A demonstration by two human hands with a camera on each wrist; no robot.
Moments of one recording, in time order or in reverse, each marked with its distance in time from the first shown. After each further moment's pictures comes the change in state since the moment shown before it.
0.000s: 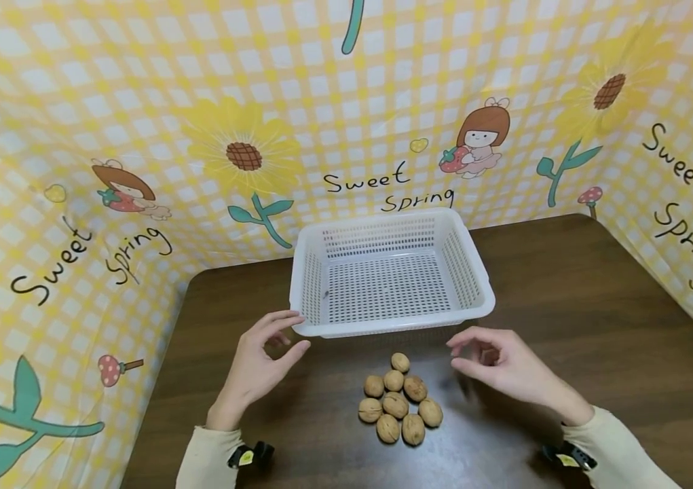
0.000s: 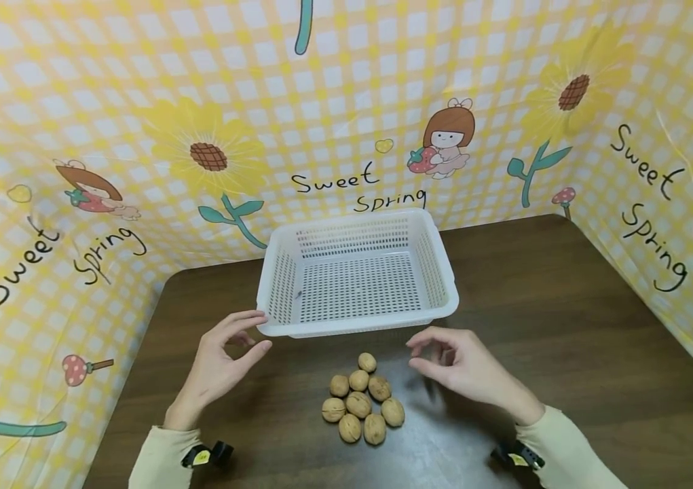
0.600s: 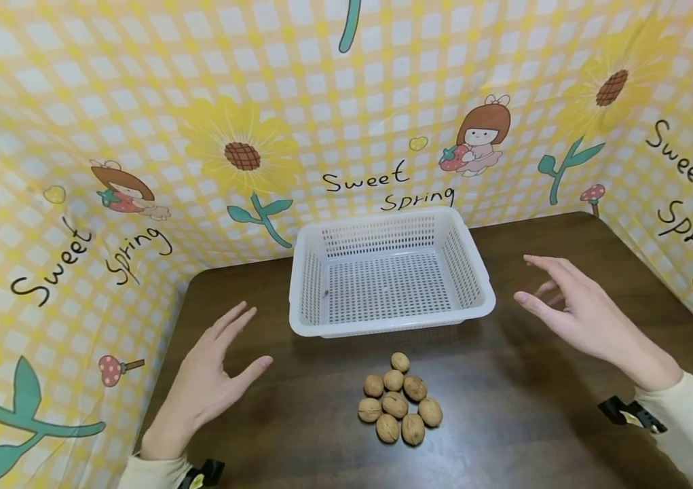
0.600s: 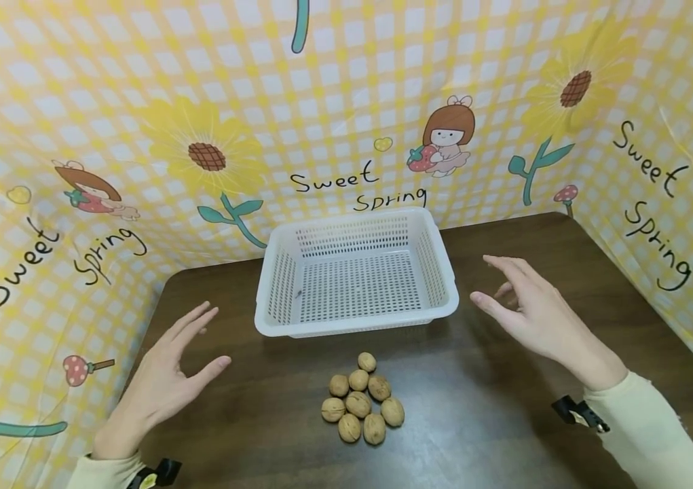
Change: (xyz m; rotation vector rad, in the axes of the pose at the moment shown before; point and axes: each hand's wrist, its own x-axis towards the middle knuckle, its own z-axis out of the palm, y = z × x) left_hand -0.022 0.020 -0.068 0.399 -0.080 -0.073; right_hand 0.005 -0.017 -0.106 -0.528 0.205 0.118
